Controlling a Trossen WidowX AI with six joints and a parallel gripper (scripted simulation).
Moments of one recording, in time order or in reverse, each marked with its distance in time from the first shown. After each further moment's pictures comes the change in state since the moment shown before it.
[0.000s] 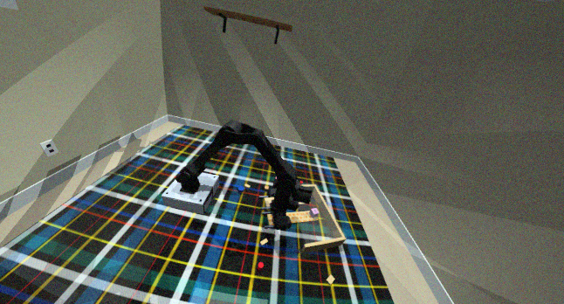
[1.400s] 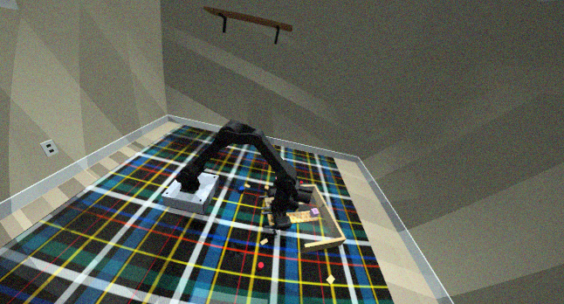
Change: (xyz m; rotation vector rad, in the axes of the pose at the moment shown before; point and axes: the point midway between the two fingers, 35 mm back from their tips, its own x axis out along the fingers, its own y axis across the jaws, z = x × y) arm 0.002 0.000 0.000 0.000 0.000 0.000
